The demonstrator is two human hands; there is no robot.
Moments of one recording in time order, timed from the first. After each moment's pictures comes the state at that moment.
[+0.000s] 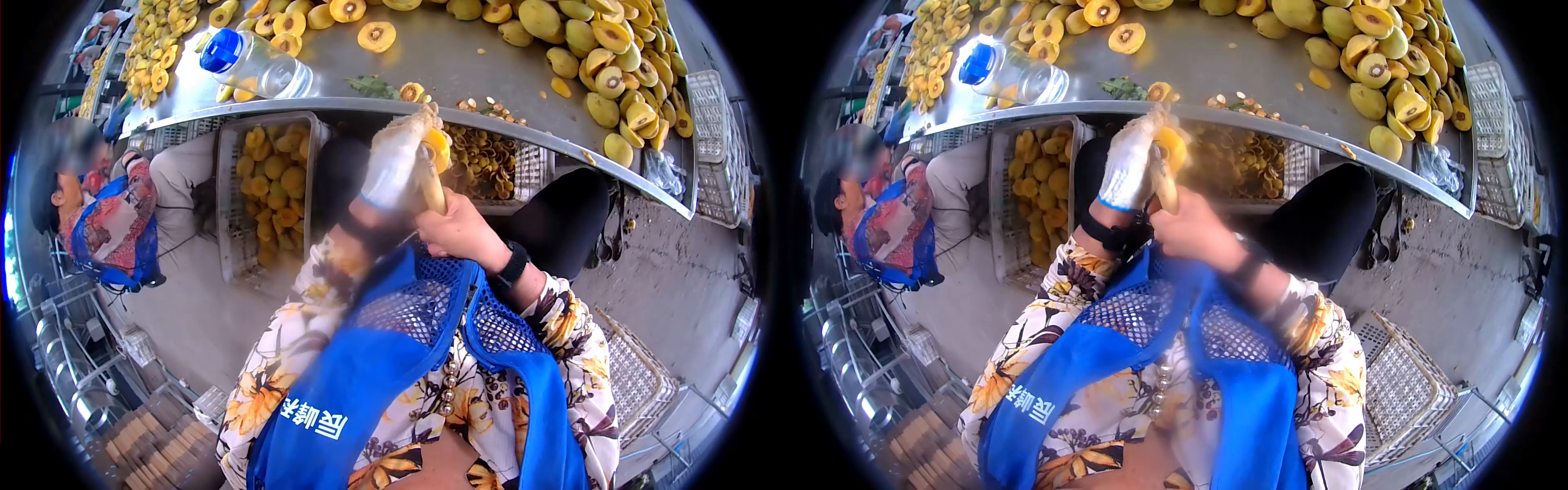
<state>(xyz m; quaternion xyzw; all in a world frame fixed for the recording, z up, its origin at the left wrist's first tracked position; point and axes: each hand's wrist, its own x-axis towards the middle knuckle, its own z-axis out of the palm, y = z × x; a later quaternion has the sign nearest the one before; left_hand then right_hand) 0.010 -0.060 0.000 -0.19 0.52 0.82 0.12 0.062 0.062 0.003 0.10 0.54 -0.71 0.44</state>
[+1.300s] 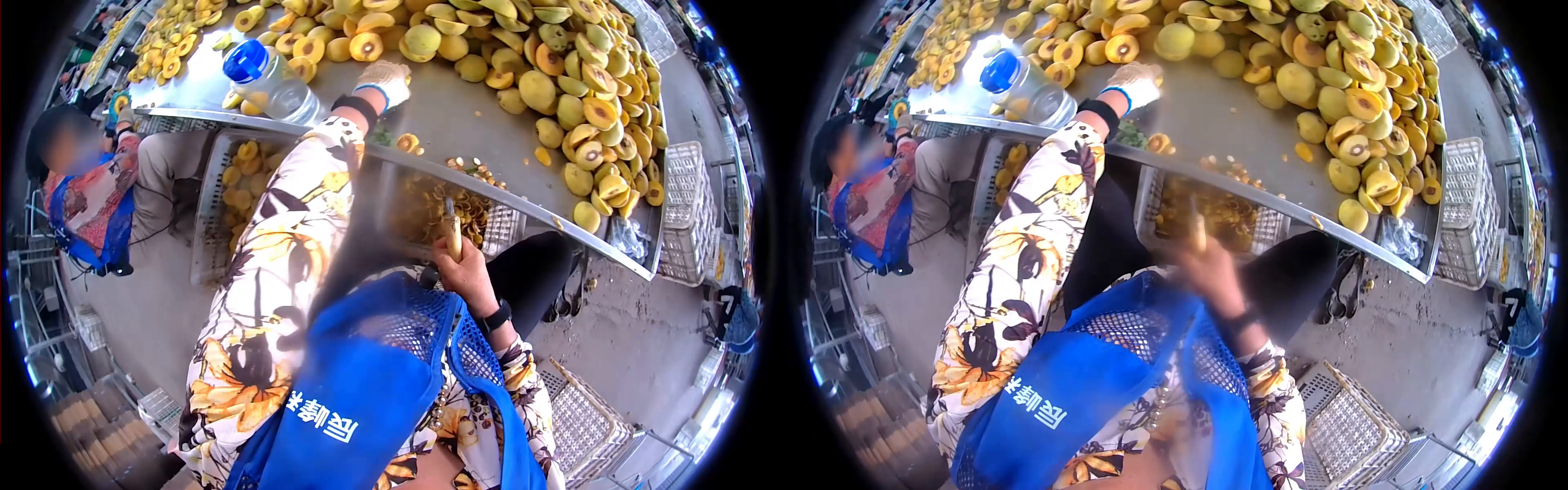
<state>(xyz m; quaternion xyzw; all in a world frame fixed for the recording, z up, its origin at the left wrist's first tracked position) -0.200 -0.120 -0.046 0.07 0.99 0.08 0.10 0.060 0.103 -0.017 0.11 0.72 -0.61 0.31</state>
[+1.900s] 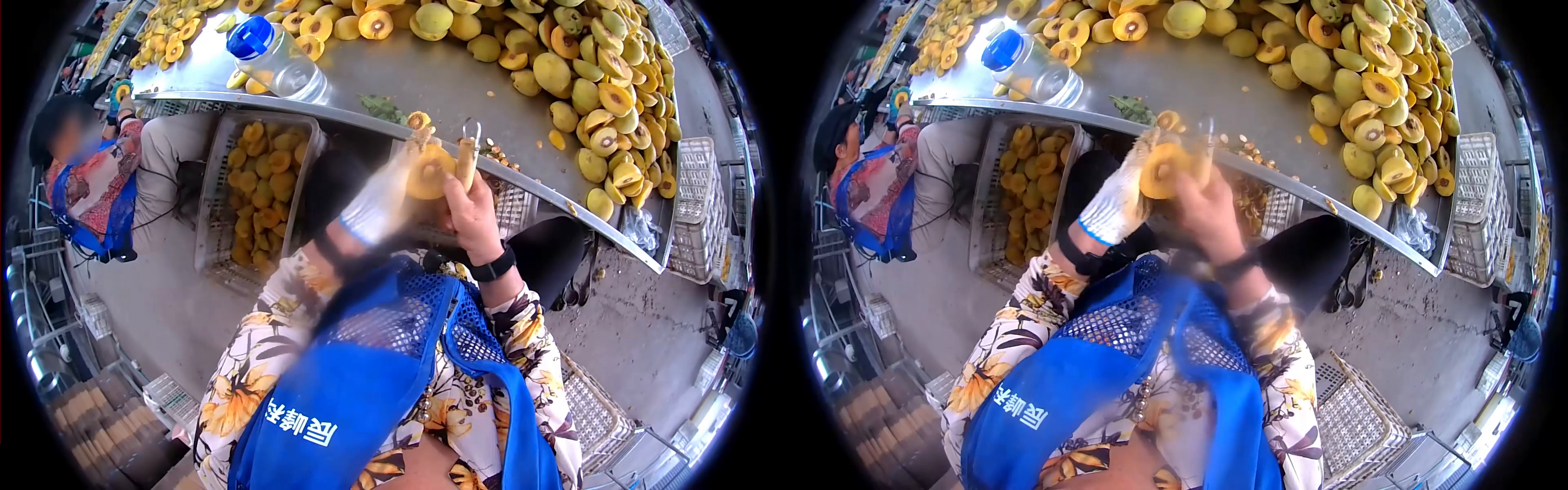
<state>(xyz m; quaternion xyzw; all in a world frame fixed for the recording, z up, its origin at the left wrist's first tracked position) 0.017 -0.082 -0.038 0.00 0.65 0.76 0.07 0.015 0.072 -0.022 0.01 0.68 -0.72 0.16</state>
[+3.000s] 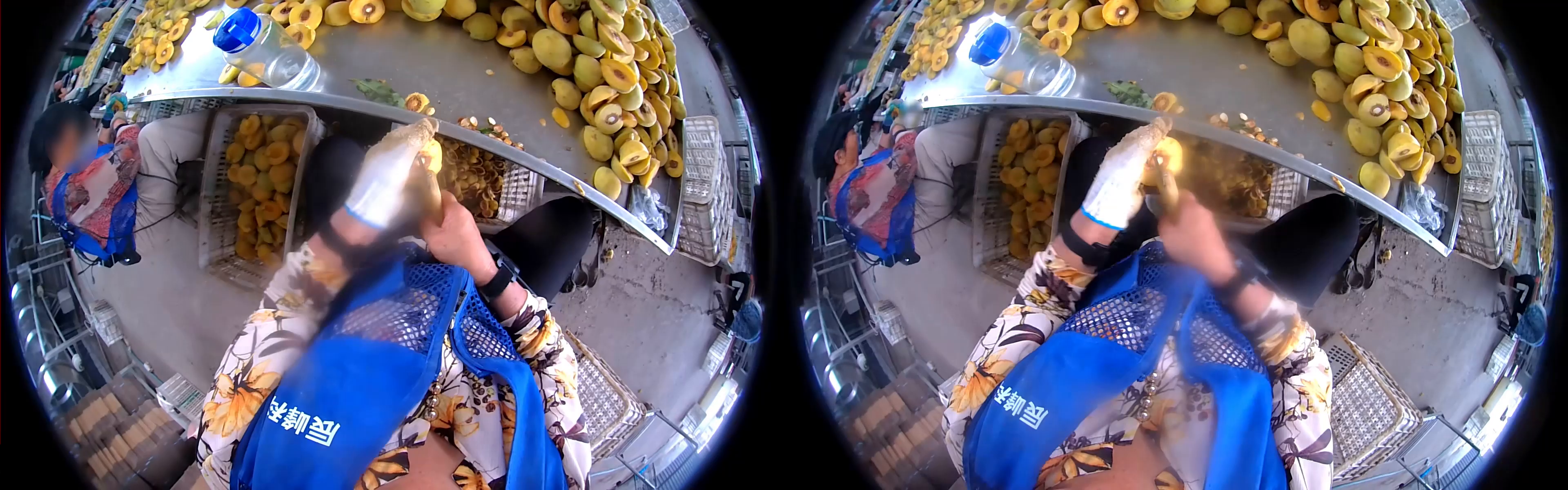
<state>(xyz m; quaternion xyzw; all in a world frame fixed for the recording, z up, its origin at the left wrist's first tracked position) 0.017 -0.069 -0.020 -0.13 0.51 0.85 0.08 0.065 0.067 -0.041 -0.05 0.83 -0.52 0.21</state>
